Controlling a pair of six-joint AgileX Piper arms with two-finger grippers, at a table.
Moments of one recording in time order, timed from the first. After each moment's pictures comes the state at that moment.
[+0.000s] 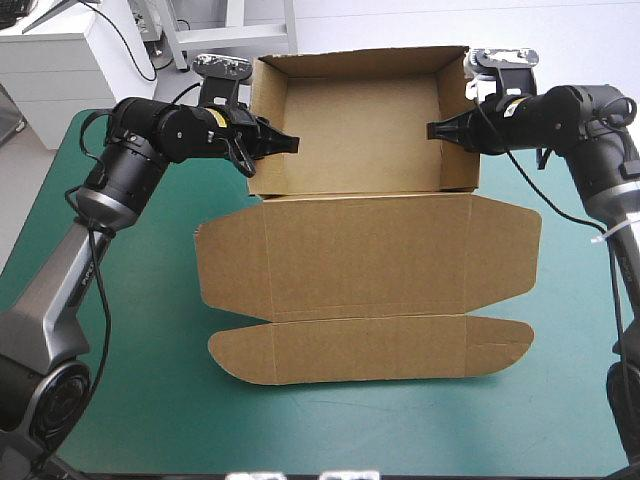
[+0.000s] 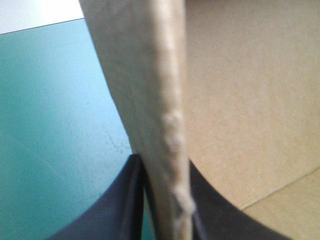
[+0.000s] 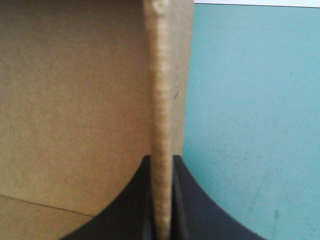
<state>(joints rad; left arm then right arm) -0.43 1.69 -1.87 -0.14 0.95 -0.03 0.16 1.61 -1.80 0.23 1.00 -0.02</state>
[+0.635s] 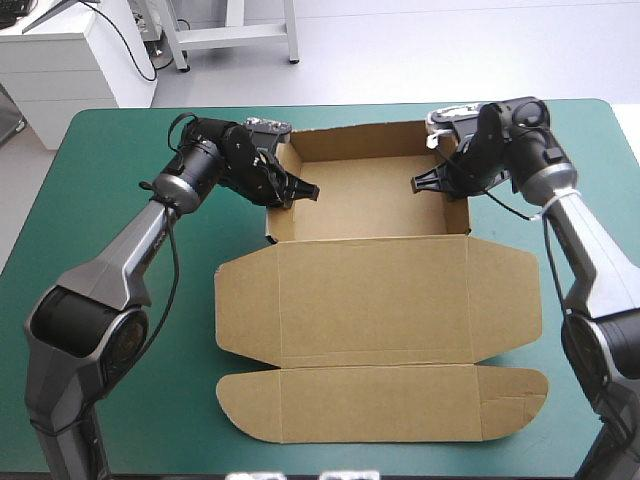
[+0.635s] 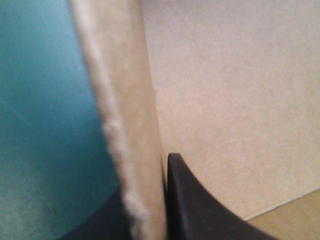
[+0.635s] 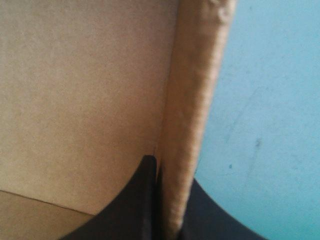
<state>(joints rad) -0.43 1.95 -1.87 -0.19 1.11 -0.03 0.24 1.81 -1.80 0.03 1.20 0.00</state>
